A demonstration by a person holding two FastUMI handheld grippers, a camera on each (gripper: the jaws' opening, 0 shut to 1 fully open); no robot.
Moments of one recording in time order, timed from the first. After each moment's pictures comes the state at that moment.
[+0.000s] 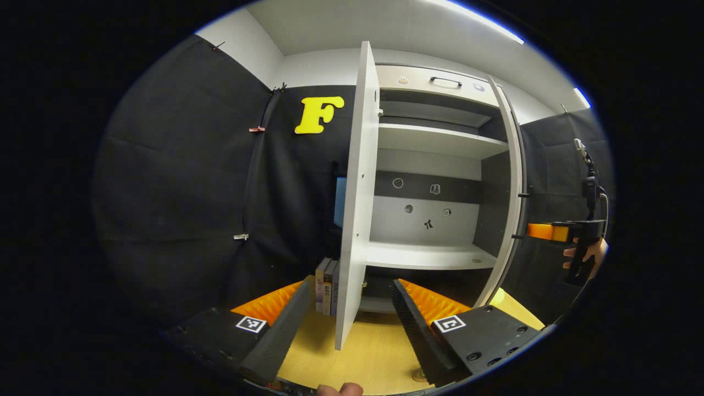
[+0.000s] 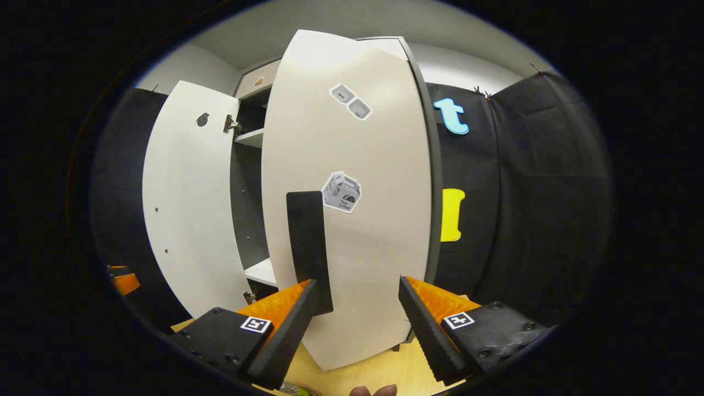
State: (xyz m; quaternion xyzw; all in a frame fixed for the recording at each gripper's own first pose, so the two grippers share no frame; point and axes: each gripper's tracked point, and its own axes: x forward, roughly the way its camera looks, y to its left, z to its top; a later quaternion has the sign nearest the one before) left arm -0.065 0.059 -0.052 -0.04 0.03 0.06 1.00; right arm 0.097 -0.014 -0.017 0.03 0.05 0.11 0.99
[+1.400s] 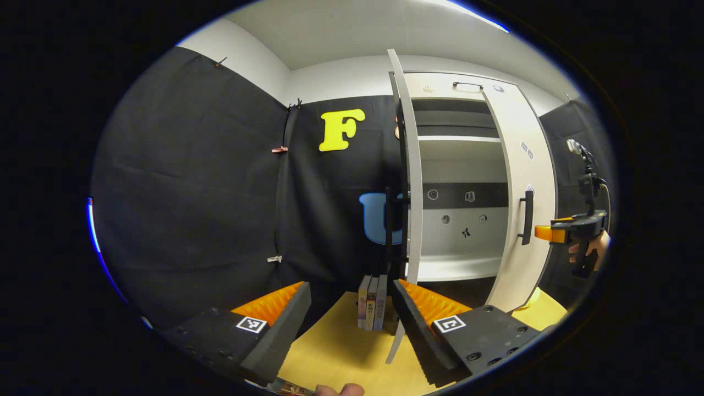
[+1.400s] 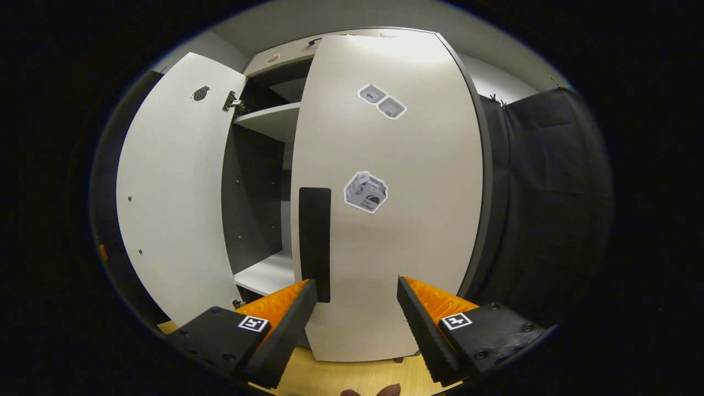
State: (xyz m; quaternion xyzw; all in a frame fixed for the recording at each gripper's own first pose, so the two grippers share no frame) left arm -0.045 0.143 -0.009 0.01 0.00 0.12 0.99; right arm 0.141 0.032 -0.016 -0.01 0.04 0.09 1.00
